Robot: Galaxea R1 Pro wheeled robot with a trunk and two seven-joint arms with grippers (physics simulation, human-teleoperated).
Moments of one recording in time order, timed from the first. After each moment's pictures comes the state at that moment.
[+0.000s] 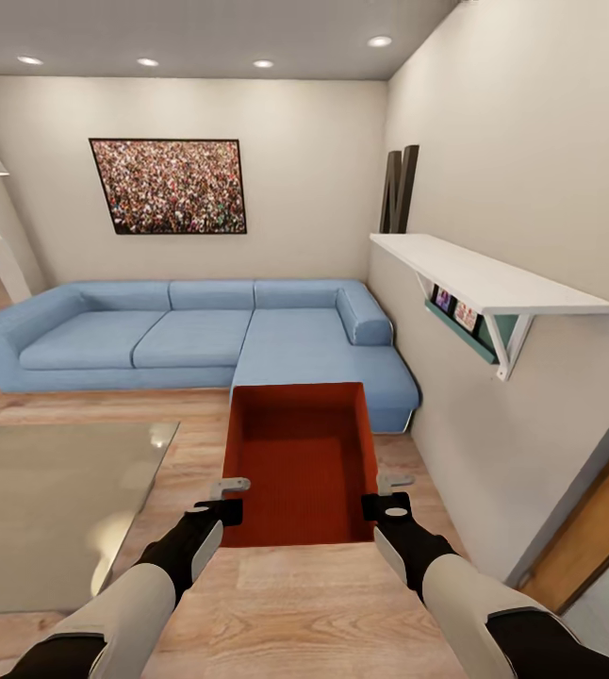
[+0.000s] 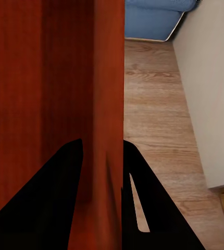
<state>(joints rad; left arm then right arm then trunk) -0.76 -0.11 0.04 -0.36 0.00 0.21 0.13 -0.81 0.14 0.08 -0.22 0.05 0.05 -0.25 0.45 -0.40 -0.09</state>
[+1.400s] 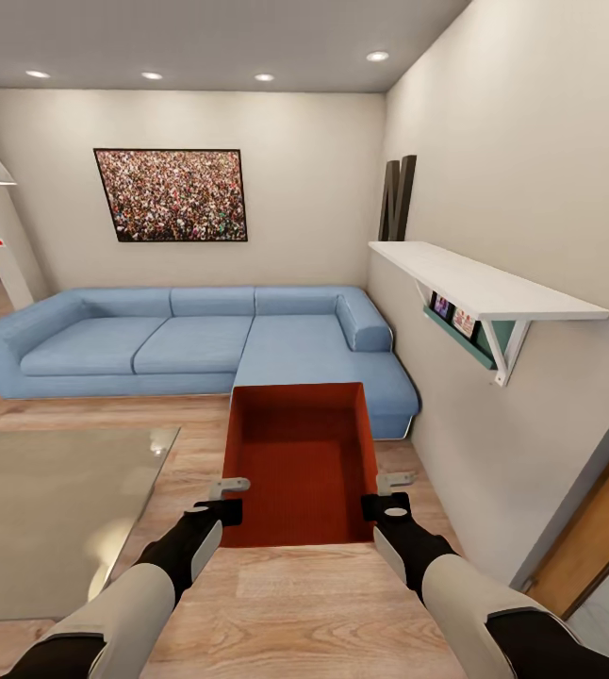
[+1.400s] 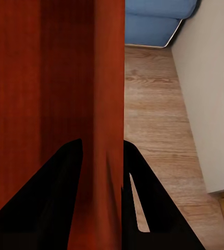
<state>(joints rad) -0.76 -0.11 0.04 -0.36 0.00 0.22 0.13 -0.81 0.14 0.07 -0.22 0.05 0.05 -0.25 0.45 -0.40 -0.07</state>
